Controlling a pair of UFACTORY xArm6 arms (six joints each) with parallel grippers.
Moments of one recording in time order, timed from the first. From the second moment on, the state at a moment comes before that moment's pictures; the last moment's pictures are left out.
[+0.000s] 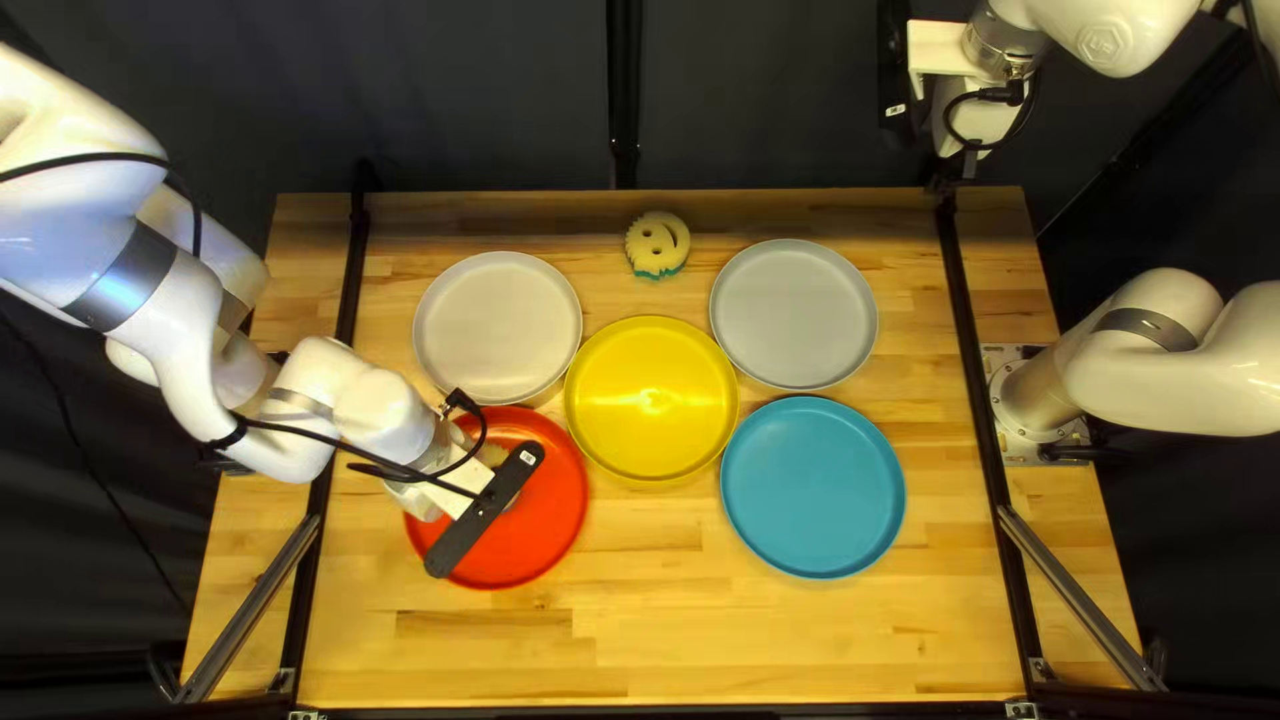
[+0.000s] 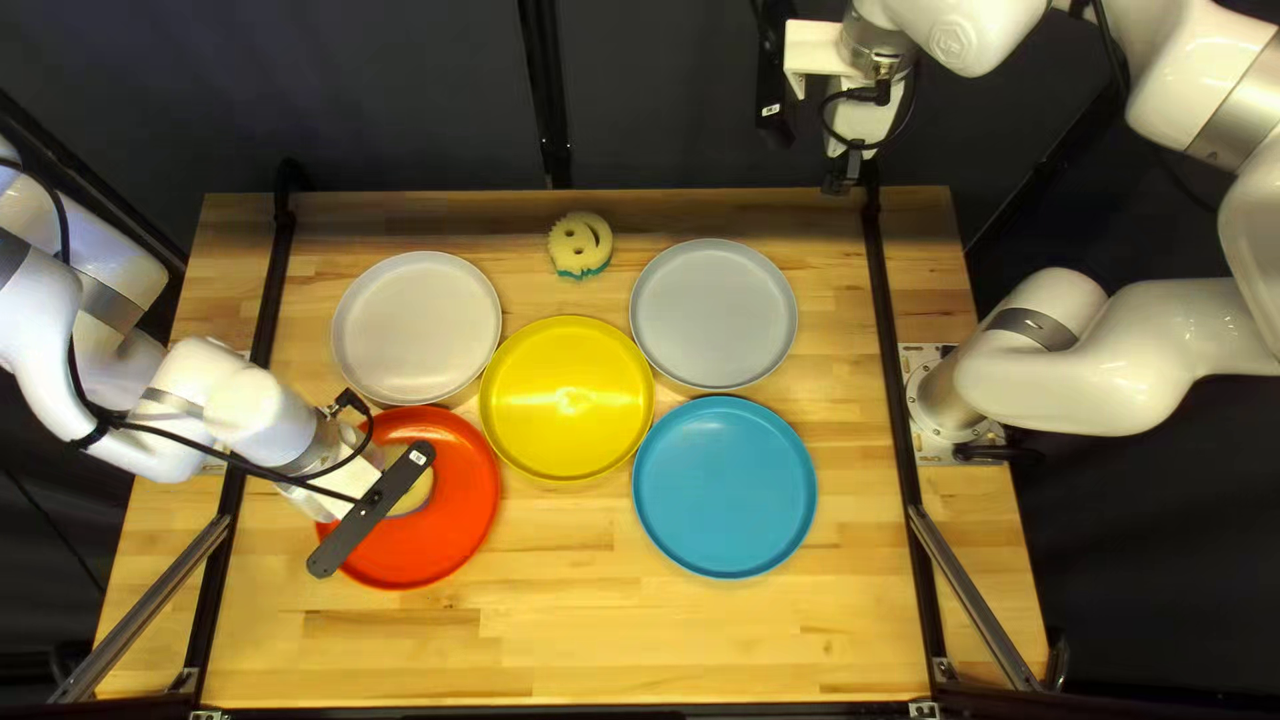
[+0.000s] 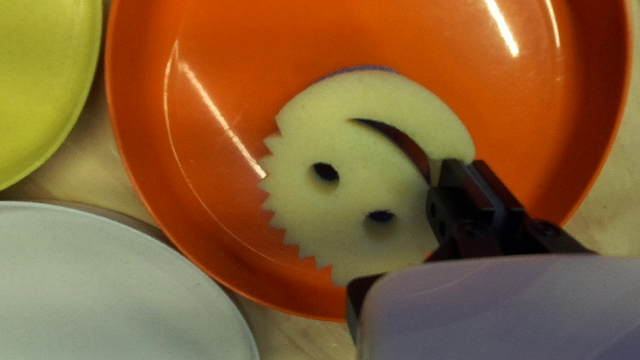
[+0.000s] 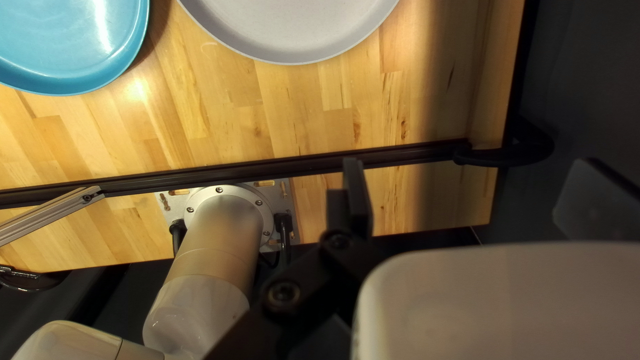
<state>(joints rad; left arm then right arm) -0.44 -0.33 -0.24 -0.16 0.46 0.39 -0.73 -0.63 -0.78 -0.03 1.43 -0.62</state>
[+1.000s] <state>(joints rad) -0.50 -0.23 -0.31 -0.11 0.43 0.33 -0.73 -0.63 -0.78 -0.03 1.43 -0.62</state>
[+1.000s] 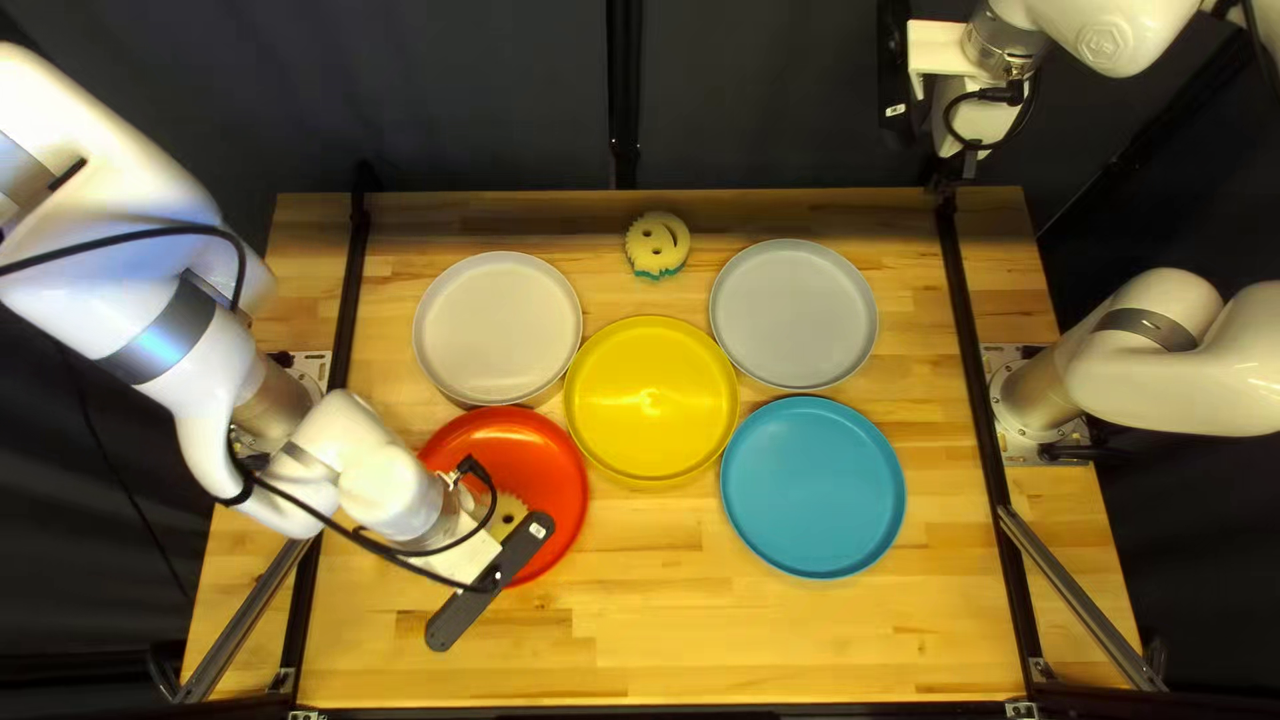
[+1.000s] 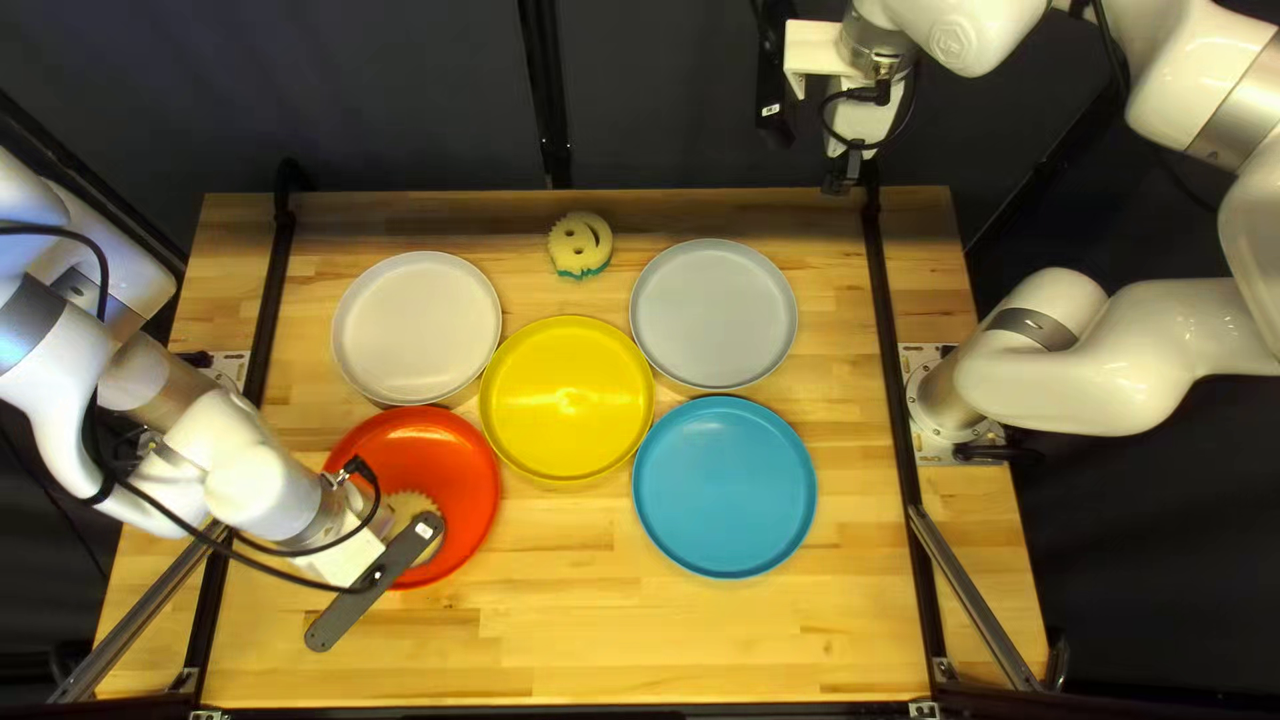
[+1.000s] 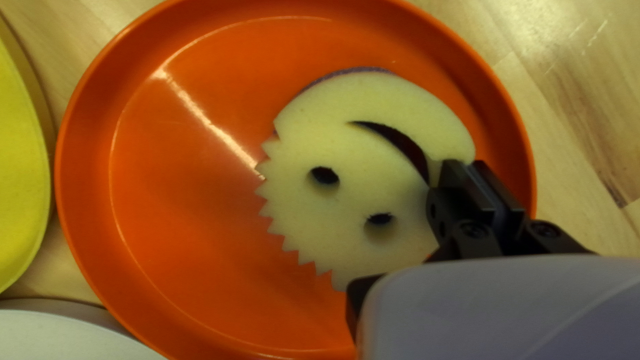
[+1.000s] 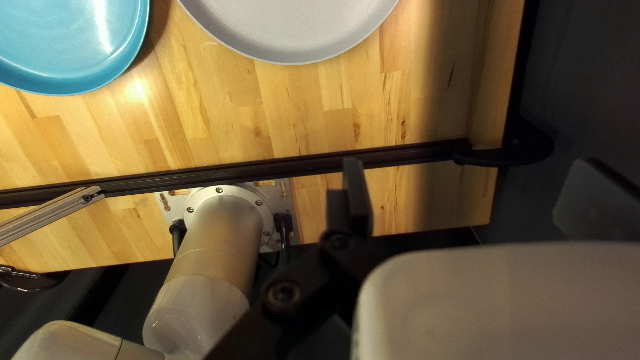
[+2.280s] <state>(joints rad) -0.56 -0.13 -0.46 -0.07 0.46 0.27 -0.73 -0.63 -0.78 -0.03 1.43 -0.62</state>
